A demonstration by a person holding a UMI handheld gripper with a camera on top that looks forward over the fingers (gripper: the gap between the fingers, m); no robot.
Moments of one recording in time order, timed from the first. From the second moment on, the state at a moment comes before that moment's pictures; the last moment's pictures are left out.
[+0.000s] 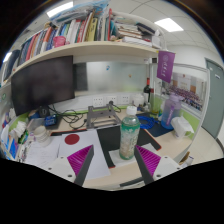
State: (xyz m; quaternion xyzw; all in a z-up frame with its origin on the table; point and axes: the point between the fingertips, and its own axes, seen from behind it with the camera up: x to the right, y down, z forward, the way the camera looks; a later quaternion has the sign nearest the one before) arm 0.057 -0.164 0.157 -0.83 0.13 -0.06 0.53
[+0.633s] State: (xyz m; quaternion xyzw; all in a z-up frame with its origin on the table) arm 0.190 -0.011 0.091 -0.80 0.06 -0.07 0.59
